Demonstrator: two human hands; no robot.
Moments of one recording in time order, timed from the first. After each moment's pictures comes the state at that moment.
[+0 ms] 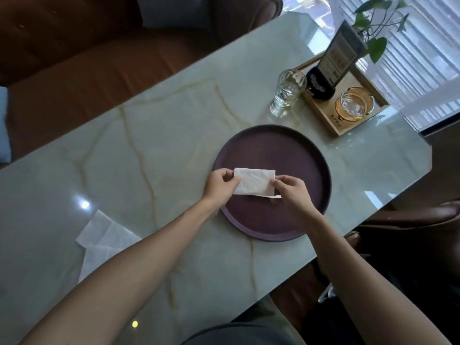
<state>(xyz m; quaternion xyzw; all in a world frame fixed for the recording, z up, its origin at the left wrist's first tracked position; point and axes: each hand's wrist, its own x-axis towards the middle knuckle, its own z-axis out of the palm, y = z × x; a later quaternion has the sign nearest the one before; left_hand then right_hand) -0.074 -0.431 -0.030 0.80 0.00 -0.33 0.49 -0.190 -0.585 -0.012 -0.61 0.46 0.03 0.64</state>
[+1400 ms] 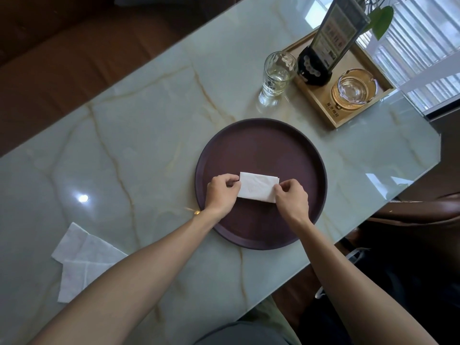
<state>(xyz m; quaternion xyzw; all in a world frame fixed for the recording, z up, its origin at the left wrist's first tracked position) -0.085 -0.477 -0.078 0.87 -0.03 -0.32 0.37 -0.197 -0.615 -0.067 -0.69 0.57 0.08 0.43</state>
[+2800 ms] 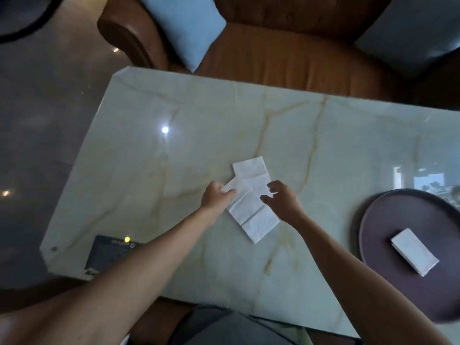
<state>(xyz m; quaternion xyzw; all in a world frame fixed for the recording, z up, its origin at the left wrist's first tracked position) -0.120 -0.021 -0.027 0.75 0.37 -0.21 0.50 -0.084 -0.217 -0.035 -0.88 0.08 0.31 0.35</state>
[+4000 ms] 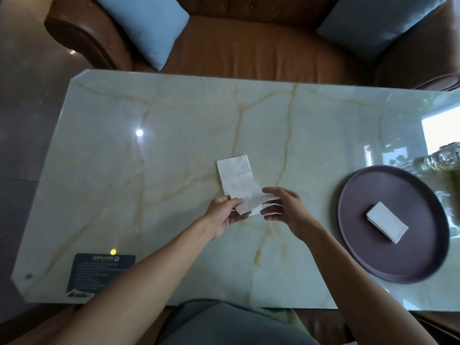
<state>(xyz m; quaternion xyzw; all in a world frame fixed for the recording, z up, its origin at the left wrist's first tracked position) -0.137 -0.069 -0.027 0.46 0.39 -0.32 0.73 -0.123 -0.261 0.007 -0.61 0.29 0.31 0.66</state>
